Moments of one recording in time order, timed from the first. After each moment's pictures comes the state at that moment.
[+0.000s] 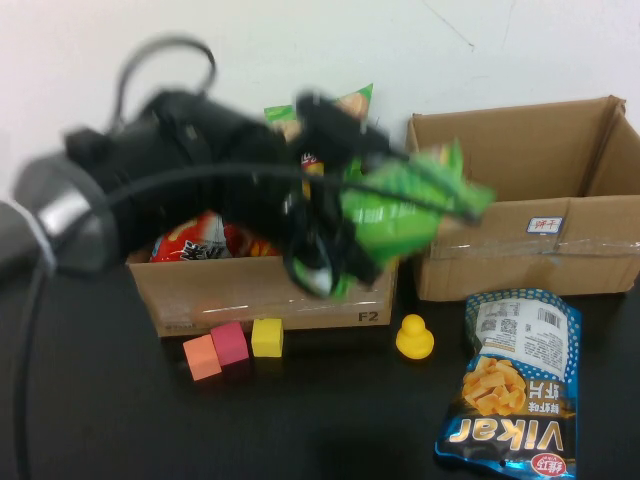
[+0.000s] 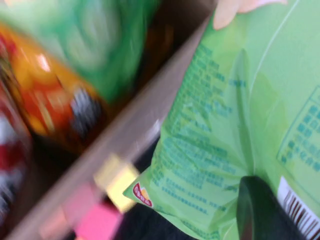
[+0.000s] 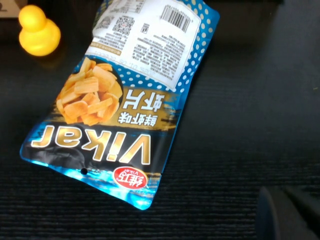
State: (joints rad) right arm 0.13 0.96 -0.37 -0.05 0.33 0.10; left arm -0.61 1.71 -1.43 0.03 0.73 0.11
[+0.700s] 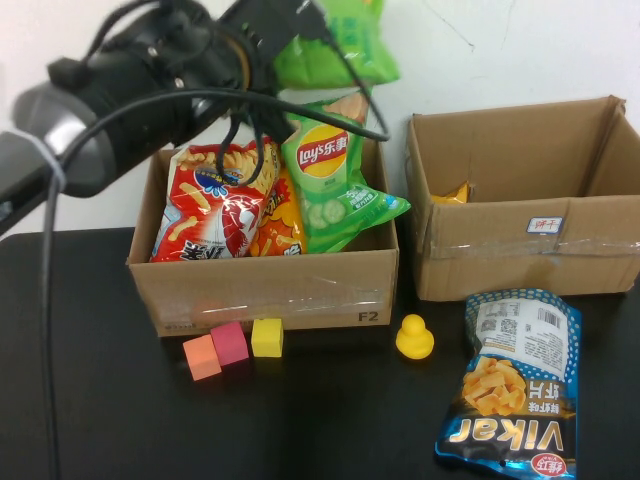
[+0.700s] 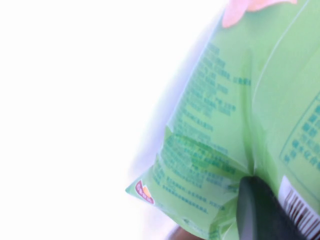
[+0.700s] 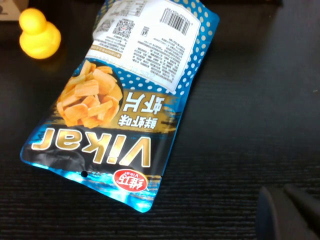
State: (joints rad) right arm 0.13 0.96 -0.37 -0.05 0.33 0.10; left arm -0.47 1.84 -1.66 0.72 0.49 -0.09
